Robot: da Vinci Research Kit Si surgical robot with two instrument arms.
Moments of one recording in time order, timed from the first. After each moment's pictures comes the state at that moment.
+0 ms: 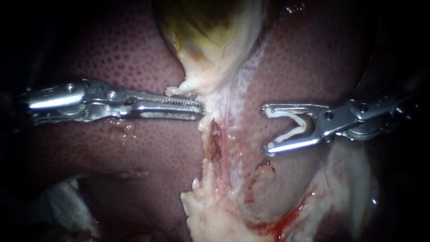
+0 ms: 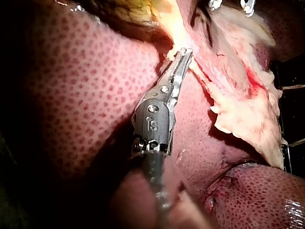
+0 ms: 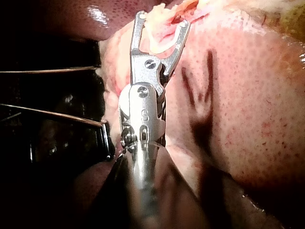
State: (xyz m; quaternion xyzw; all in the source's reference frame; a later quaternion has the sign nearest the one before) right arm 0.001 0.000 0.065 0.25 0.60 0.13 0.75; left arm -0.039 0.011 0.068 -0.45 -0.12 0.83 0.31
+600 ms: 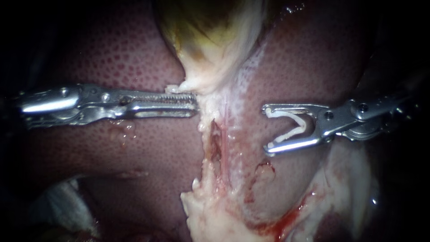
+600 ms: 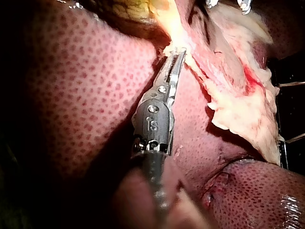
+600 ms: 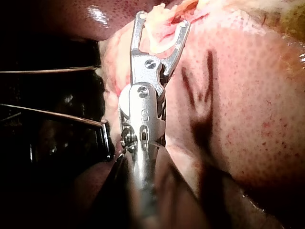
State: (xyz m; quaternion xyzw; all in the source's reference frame) right arm 0.001 0.000 0.065 0.25 0.60 0.13 0.75; left arm -0.038 0.010 0.067 -0.44 -0.13 0.83 0.32
